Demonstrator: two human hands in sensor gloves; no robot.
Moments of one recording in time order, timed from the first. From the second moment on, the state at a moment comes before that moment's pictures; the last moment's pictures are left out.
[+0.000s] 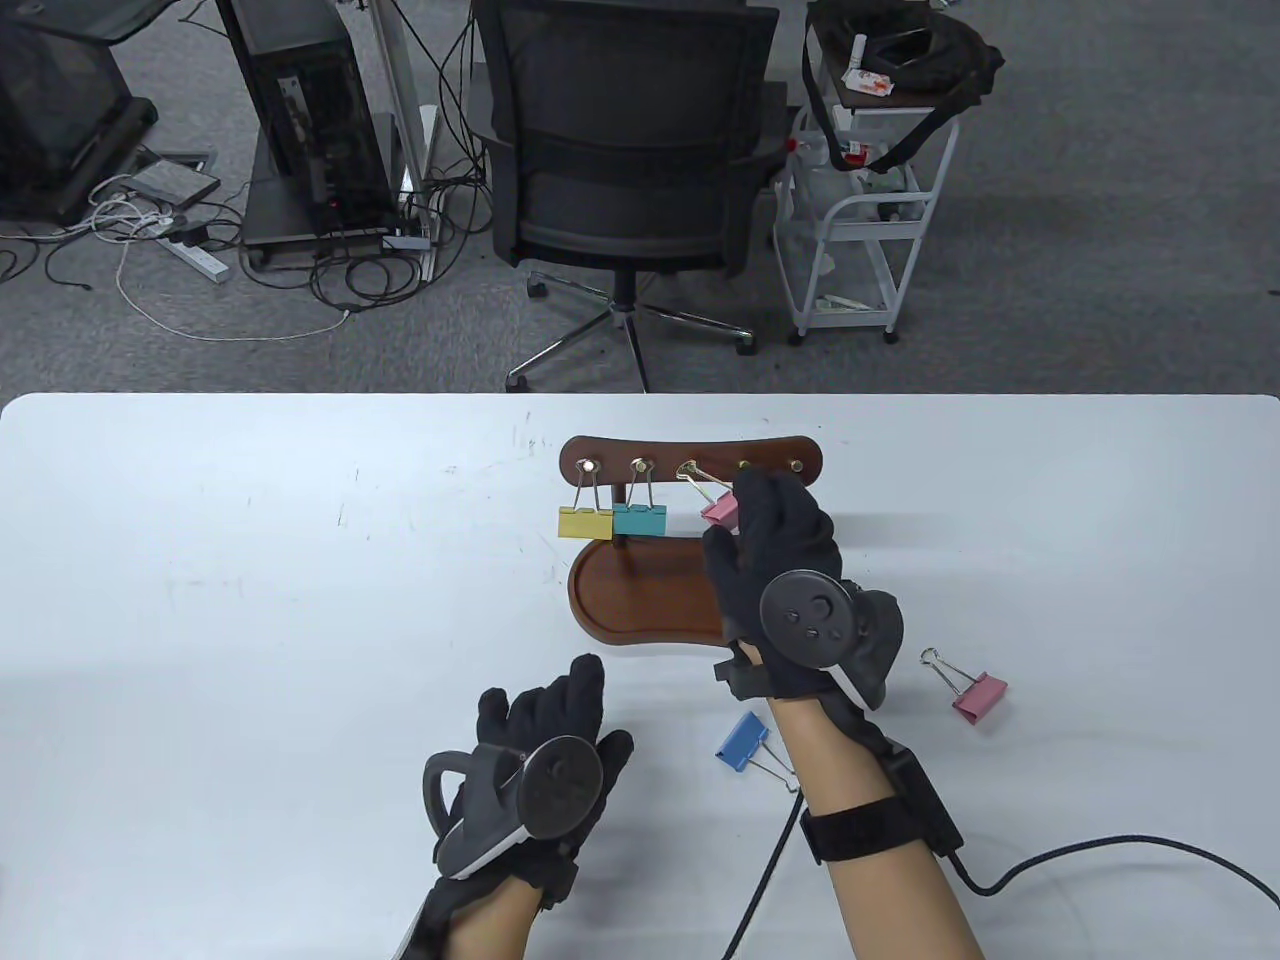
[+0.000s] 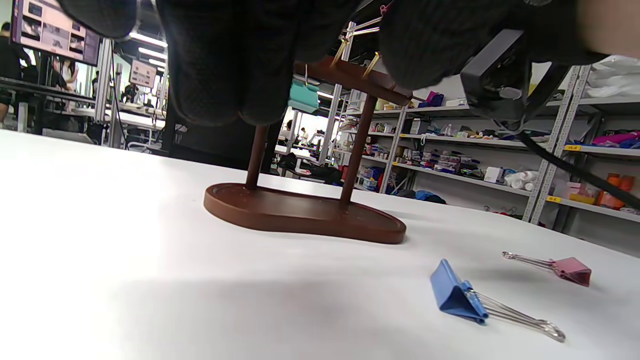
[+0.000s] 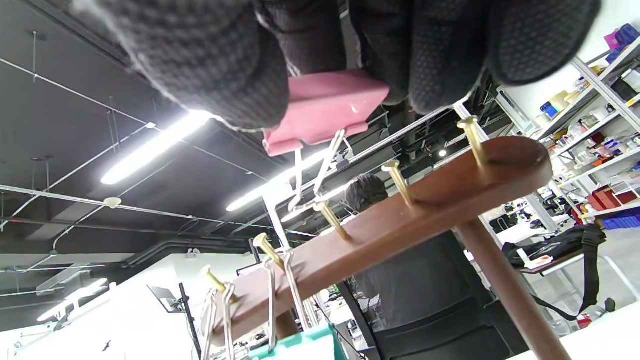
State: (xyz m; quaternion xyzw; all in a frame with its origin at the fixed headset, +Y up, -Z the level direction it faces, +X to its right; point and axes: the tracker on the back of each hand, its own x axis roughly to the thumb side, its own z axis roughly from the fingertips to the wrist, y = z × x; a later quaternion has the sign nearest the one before) left_hand -0.115 -0.685 -0.230 0.03 -0.14 0.13 0.98; right_hand 0.109 -0.625 -0.338 0.09 -0.28 0.92 0.27
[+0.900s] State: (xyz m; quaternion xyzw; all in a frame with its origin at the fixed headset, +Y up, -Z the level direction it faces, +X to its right) left_hand -0.118 -0.688 -0.232 0.02 -0.14 0.13 0.98; right_hand 0.097 -0.669 -0.364 0.04 -0.23 0.95 0.20
